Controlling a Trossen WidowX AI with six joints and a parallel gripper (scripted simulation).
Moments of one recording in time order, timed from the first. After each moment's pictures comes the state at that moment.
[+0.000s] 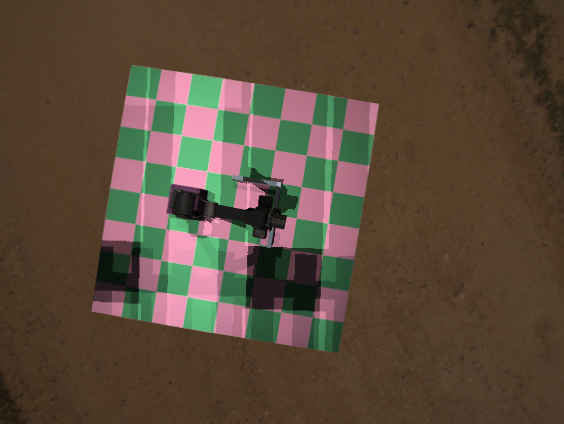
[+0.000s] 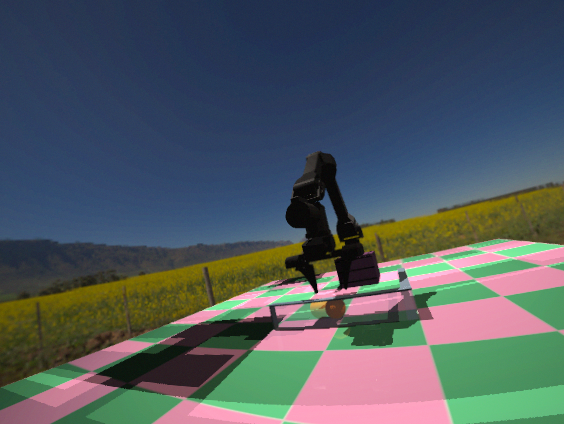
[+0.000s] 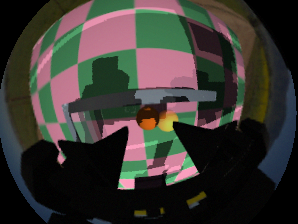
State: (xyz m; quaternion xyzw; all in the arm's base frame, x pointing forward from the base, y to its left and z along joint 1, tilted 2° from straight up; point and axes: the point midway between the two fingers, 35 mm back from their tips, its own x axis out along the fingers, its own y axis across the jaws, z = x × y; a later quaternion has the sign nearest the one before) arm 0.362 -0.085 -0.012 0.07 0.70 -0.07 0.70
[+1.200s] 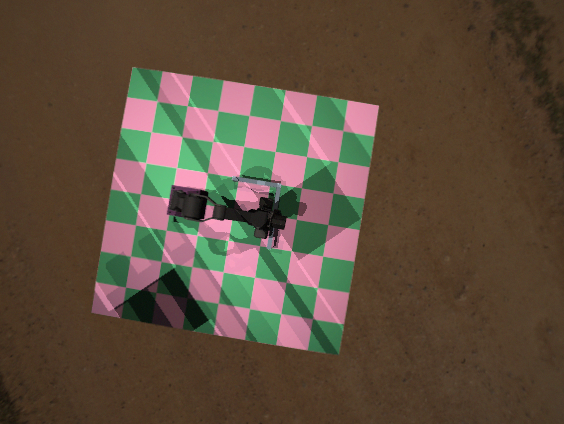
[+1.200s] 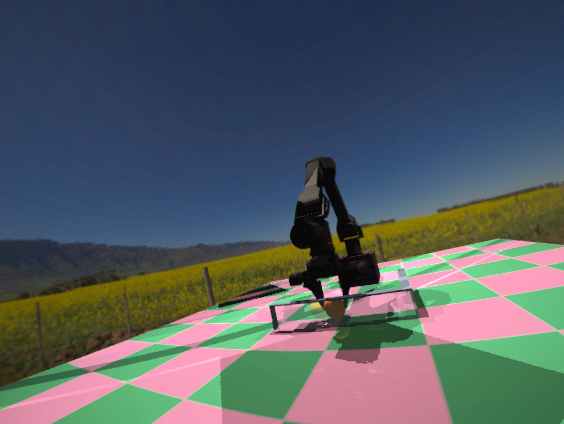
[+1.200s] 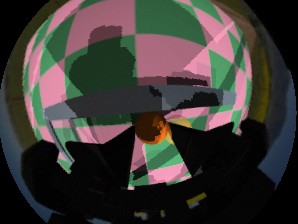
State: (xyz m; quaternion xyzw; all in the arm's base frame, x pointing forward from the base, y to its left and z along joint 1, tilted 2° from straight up) arm 0.361 -0.084 -0.055 0.07 0.70 -0.07 0.70
